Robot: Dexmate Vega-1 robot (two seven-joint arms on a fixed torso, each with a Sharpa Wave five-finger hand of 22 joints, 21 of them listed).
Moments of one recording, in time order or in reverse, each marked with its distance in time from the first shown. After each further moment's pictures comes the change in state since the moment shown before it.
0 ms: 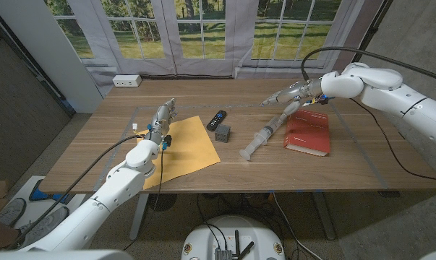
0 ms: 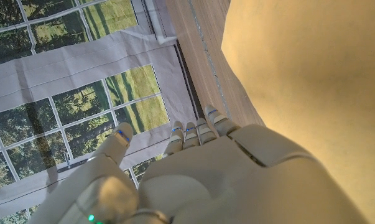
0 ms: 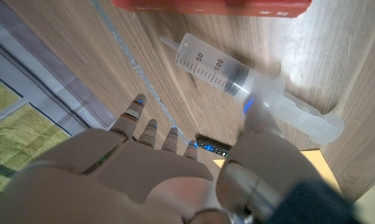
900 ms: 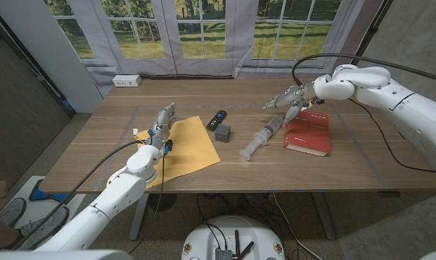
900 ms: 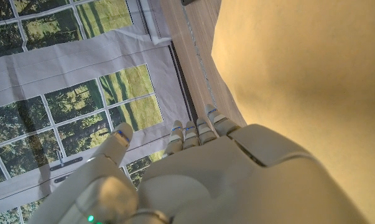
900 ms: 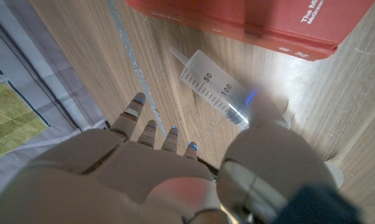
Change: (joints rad) left arm 0.046 -0.004 -0.005 -0.045 -0.003 0.022 0.046; left_hand -0.006 -0.006 0.008 0.008 0.000 0.009 -0.002 0.000 0.000 0.011 0.004 0.000 0.000 0.011 0.000 0.000 0.000 0.007 -0.003 0.000 0.002; right arm 0.086 0.060 -0.083 0.131 -0.184 0.137 -0.075; right_hand 0.095 -0.052 0.018 0.002 -0.013 -0.036 0.000 0.008 0.009 -0.018 -0.004 0.012 0.010 -0.020 0.020 0.004 0.005 0.012 0.012 0.000 0.000
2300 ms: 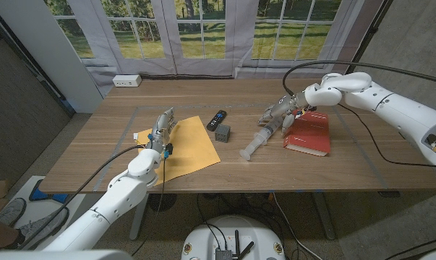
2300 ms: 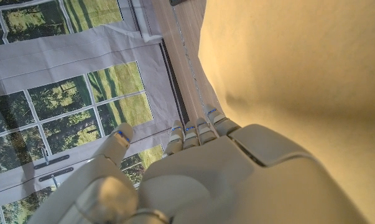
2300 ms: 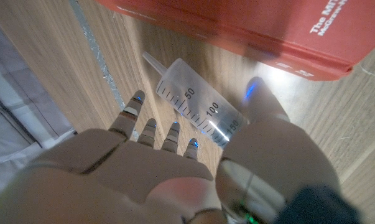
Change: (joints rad) left arm 0.025 -0.008 -0.003 -0.009 -0.016 0.020 0.031; left_hand -0.008 -0.003 0.008 0.008 0.000 0.005 0.005 0.000 0.000 0.003 -0.004 0.000 0.000 0.000 0.000 0.000 0.000 0.004 0.004 0.000 0.003; right arm 0.092 0.093 -0.144 0.193 -0.072 0.069 -0.081; right_hand 0.068 -0.025 0.008 0.011 -0.008 0.042 0.002 0.060 0.014 0.078 -0.016 0.034 0.018 0.016 -0.008 0.027 0.014 0.026 0.003 0.005 0.000
